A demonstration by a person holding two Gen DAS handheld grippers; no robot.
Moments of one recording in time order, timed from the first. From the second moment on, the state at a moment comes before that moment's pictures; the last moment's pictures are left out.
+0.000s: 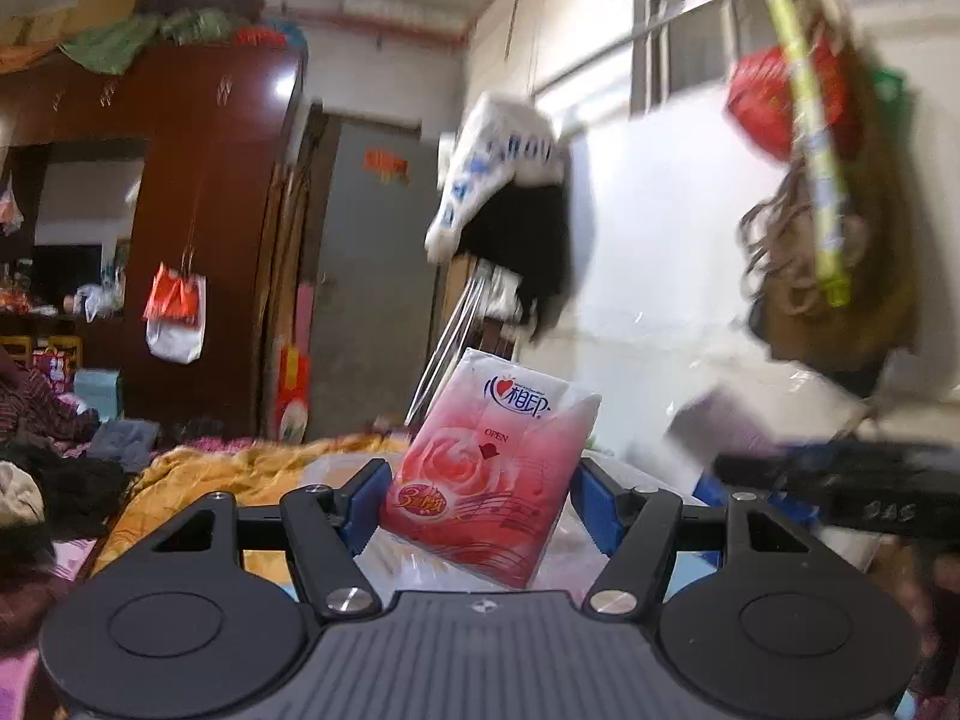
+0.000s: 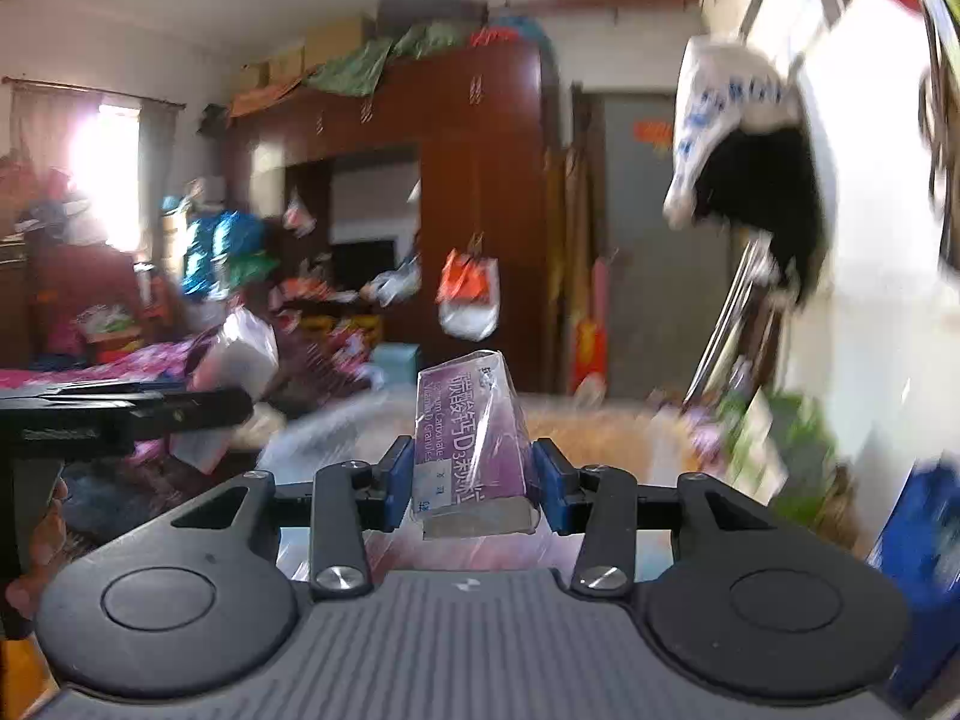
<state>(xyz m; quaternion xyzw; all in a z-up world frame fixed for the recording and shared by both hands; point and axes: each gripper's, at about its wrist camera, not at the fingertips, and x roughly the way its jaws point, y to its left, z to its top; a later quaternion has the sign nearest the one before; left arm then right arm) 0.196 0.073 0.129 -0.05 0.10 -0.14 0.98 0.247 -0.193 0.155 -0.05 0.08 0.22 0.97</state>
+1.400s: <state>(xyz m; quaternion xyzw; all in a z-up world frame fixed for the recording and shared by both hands) 0.185 0.114 0.029 -0.03 0.23 -0.11 0.97 0.236 -0.176 0.063 -0.03 0.20 0.27 0.94</state>
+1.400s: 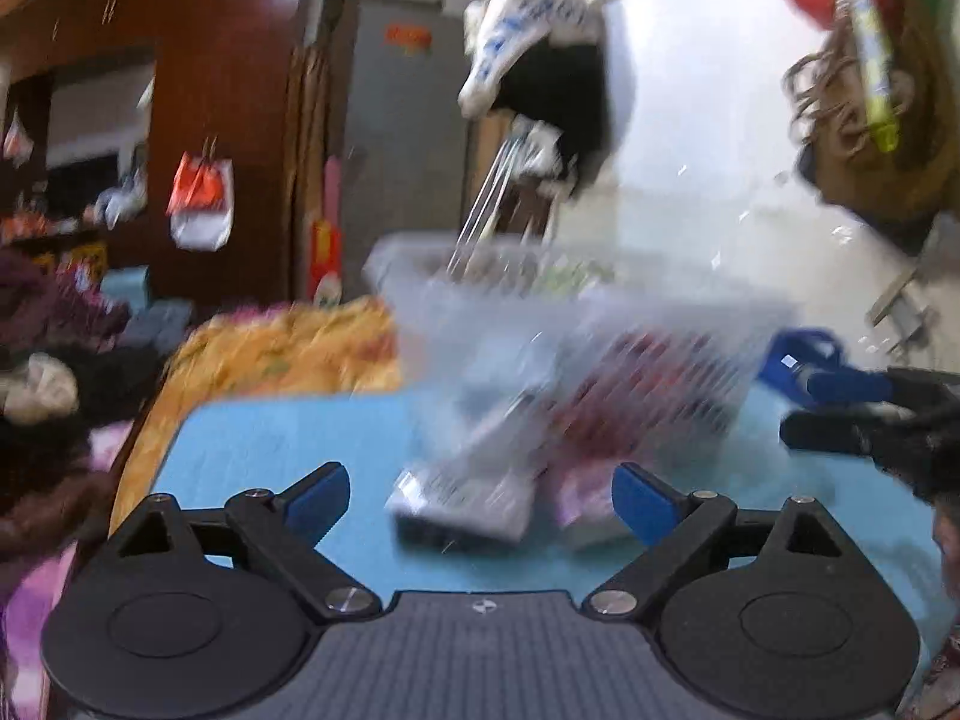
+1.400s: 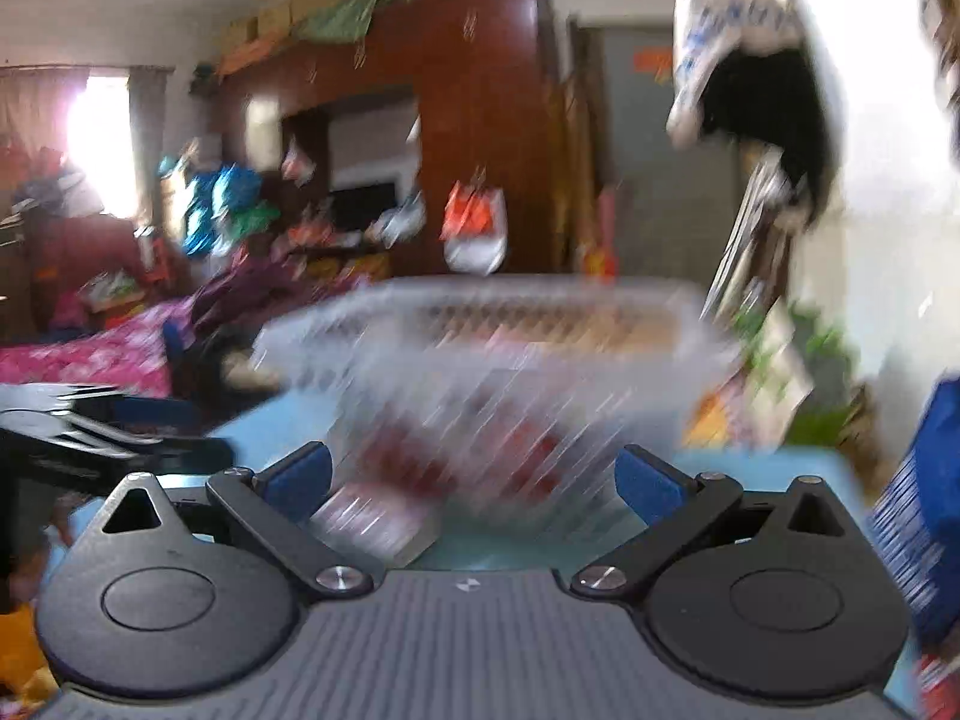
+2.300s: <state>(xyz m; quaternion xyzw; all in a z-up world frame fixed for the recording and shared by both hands) 0.232 0.101 0.001 -0.02 0.30 -0.09 0.95 0.266 -0.178 0.032 -0.03 0.26 0.22 0.94</state>
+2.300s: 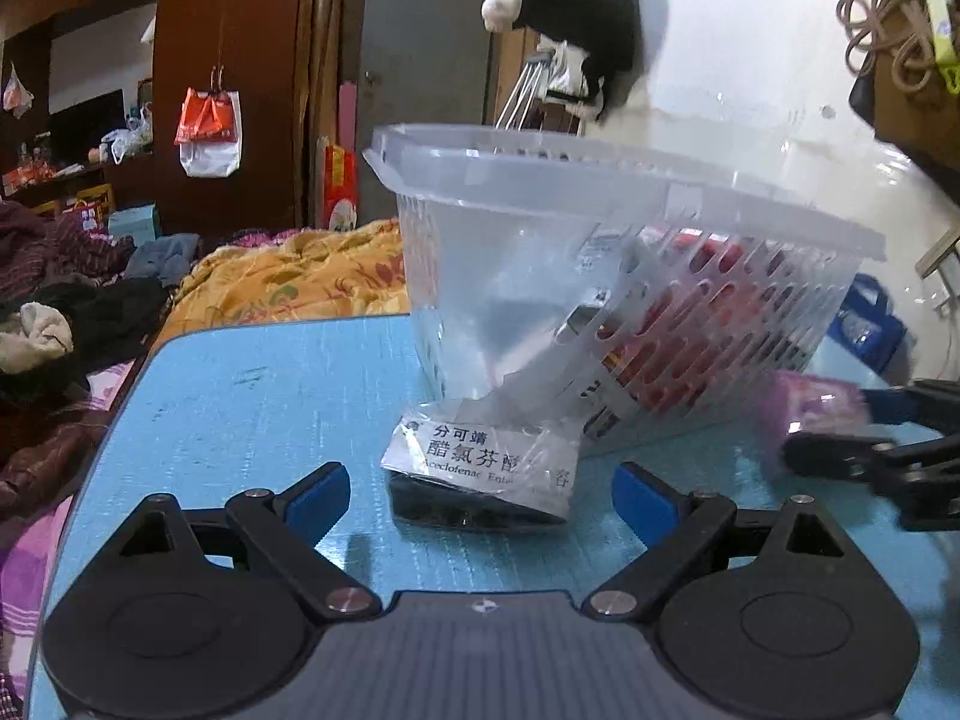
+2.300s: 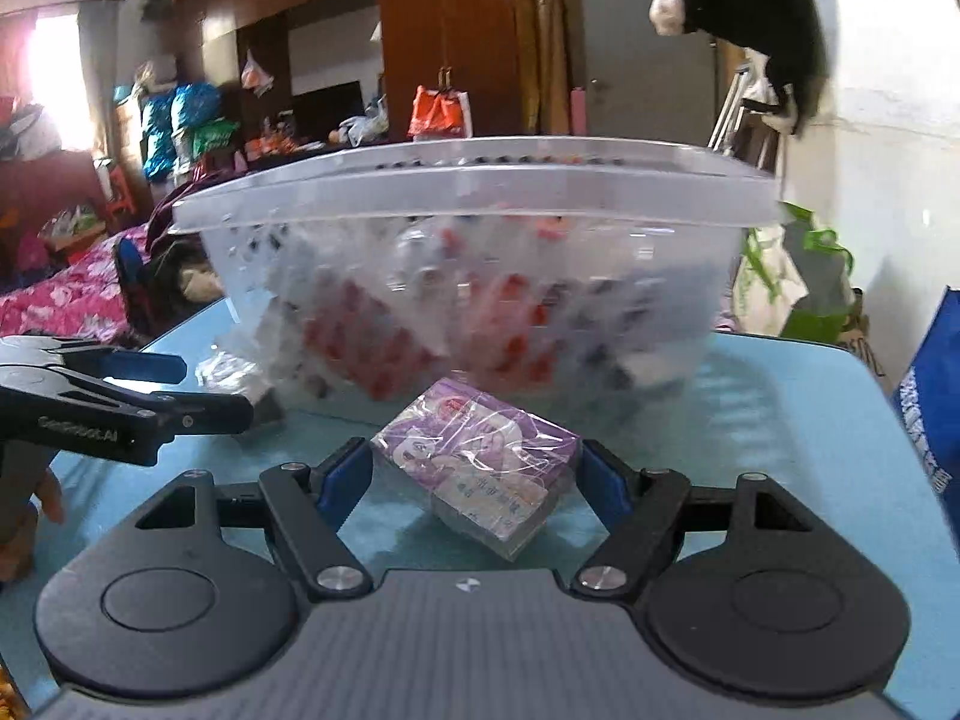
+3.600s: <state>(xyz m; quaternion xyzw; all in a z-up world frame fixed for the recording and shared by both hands) 0.129 0.111 0.058 -0.11 0.03 -0.12 0.99 0.198 -0.206 0.095 0.01 0.08 0.24 0.97</state>
